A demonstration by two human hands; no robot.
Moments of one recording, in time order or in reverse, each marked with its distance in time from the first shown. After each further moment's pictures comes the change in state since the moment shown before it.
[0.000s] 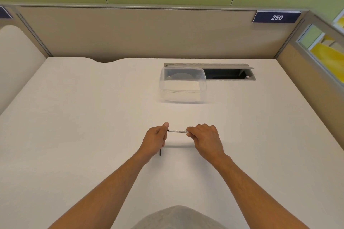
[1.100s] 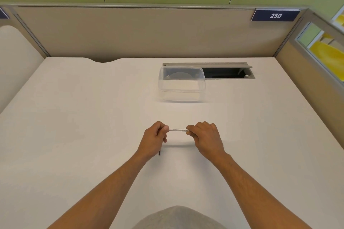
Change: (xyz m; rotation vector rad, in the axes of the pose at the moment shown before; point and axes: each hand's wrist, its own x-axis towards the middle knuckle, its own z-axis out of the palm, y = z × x) left_hand 0.002 -0.008 -0.002 0.106 0.039 0.158; right_hand 0.002 0.003 -0.003 0.009 0.019 -0.013
